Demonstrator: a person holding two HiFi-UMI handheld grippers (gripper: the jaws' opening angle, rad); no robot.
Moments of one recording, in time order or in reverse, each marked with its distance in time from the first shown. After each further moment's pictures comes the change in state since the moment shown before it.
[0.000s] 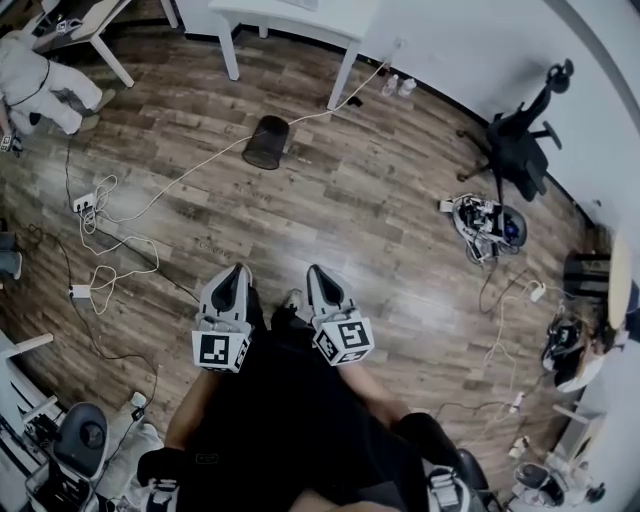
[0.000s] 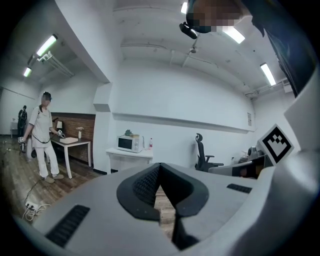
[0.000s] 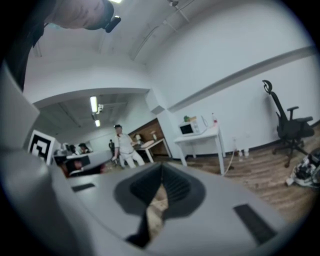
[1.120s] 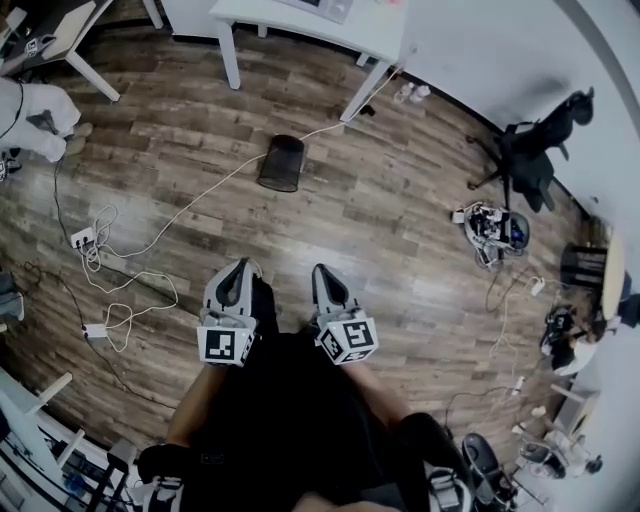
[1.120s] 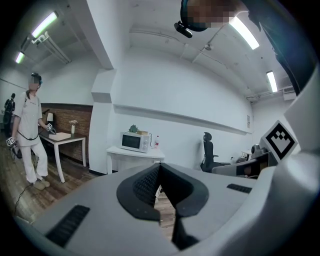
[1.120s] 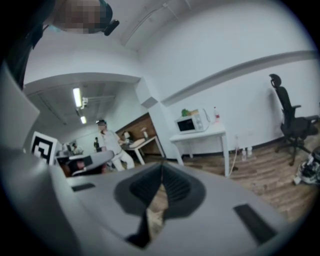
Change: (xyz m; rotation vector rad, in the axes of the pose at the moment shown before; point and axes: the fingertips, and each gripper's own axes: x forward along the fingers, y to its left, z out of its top) left arm 0.175 0.256 0.030 -0.030 0.052 -0.086; right arm 0.286 0.036 0.038 0.027 0.040 -0.124
